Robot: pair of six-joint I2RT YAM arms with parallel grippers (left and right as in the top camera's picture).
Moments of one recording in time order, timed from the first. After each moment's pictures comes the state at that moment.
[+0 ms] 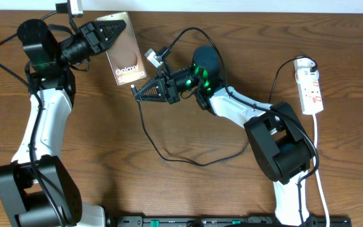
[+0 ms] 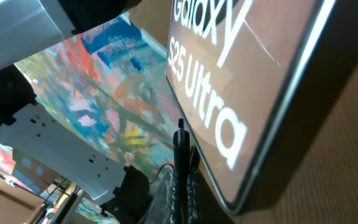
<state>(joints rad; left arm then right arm) 0.18 1.65 1.20 0.41 1.13 -0.89 0.57 2.15 1.37 0.92 -1.41 0.91</state>
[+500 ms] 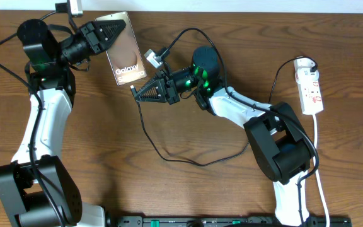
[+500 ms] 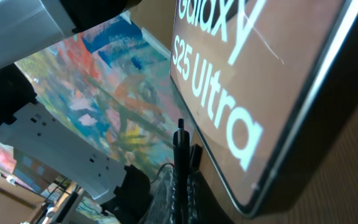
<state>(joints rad) 0.18 1.65 1.20 0.41 1.13 -0.88 0.57 2.15 1.37 0.92 -1.41 0.91</state>
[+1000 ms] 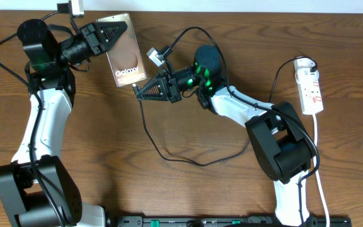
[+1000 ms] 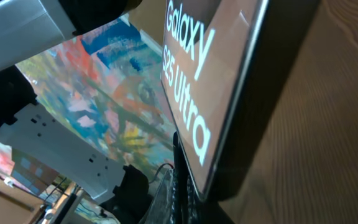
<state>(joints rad) 0.18 1.65 1.20 0.41 1.17 -0.88 0.55 2.15 1.37 0.92 -1.41 0.91</state>
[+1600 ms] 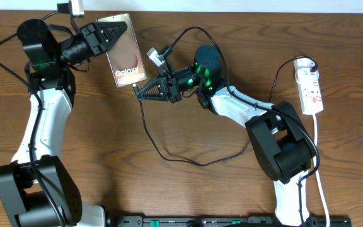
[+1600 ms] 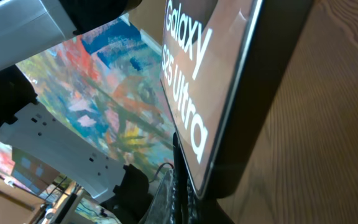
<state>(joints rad) 0.18 1.65 1.20 0.41 1.17 -0.88 0.55 2.15 1.37 0.92 -1.41 0.91</state>
